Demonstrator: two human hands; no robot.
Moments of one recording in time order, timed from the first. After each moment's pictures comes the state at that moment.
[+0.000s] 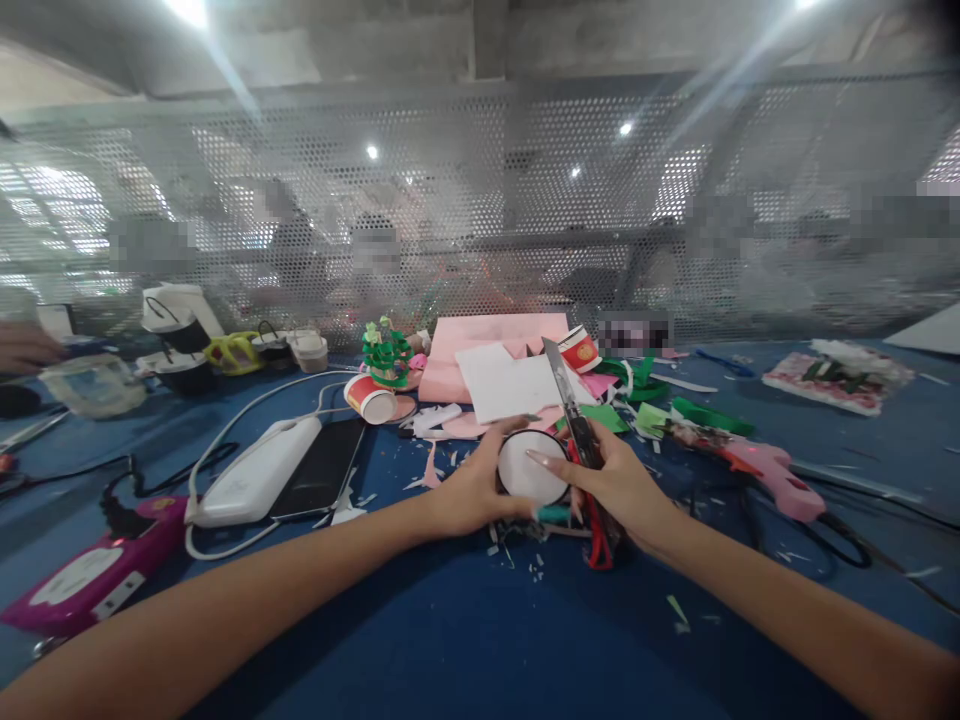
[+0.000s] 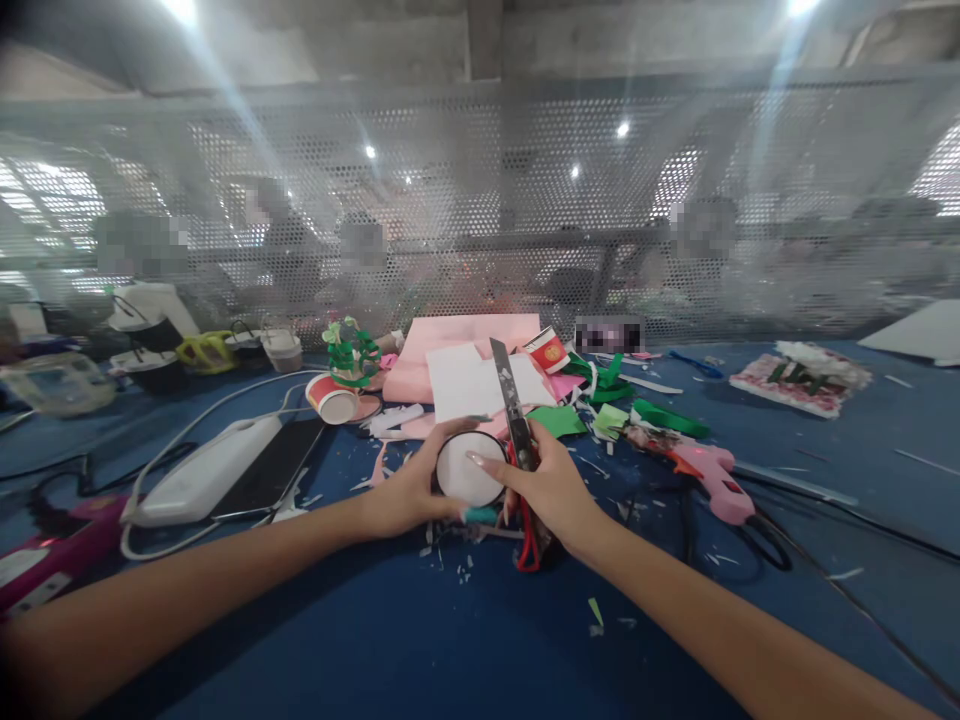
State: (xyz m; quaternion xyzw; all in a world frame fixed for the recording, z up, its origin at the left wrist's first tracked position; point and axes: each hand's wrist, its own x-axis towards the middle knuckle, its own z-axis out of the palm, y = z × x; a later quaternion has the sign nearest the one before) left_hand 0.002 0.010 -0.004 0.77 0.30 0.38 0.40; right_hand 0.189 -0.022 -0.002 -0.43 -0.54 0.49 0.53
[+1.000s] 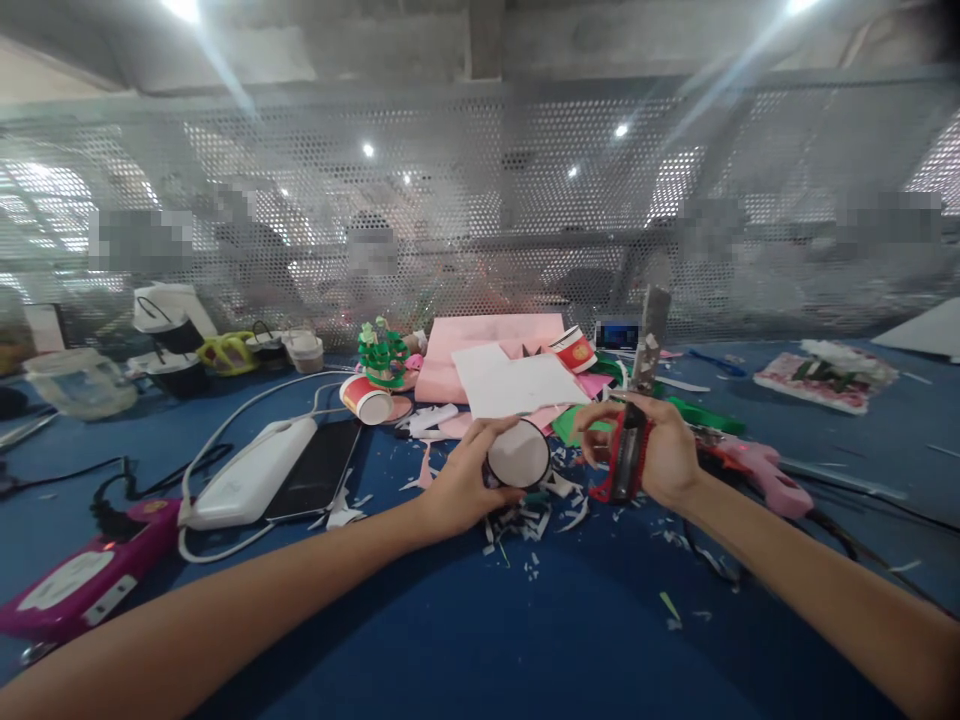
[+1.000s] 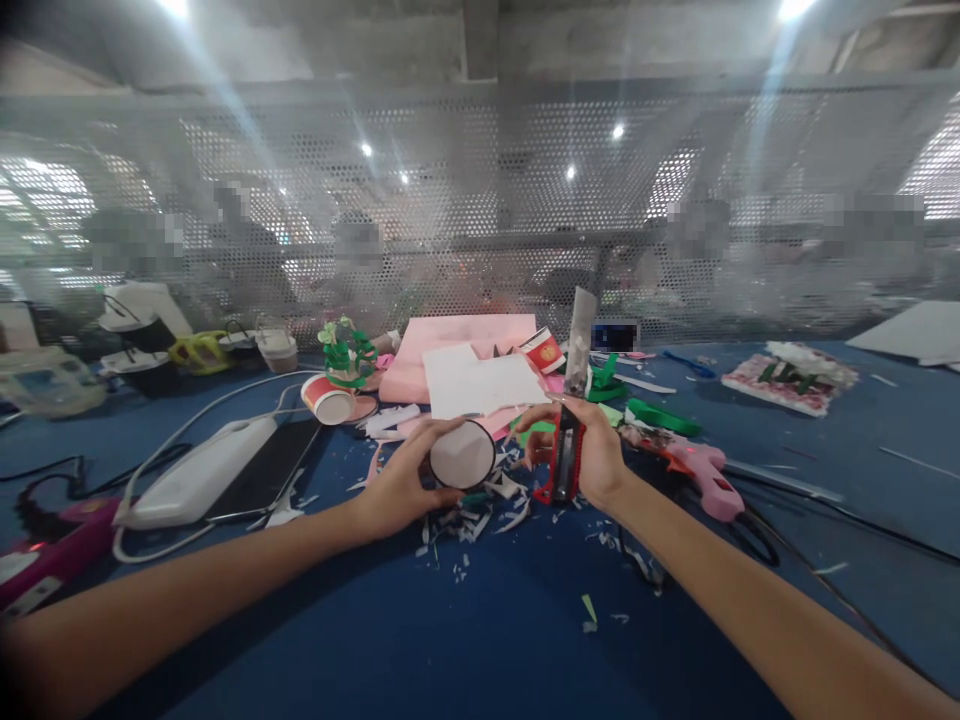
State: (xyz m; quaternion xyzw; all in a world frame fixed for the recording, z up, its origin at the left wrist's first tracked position) left_hand 0.000 0.010 -0.008 0.84 0.33 0.37 0.22; right_hand 0.233 0.004 0.012 -0.25 -0.51 0.59 0.58
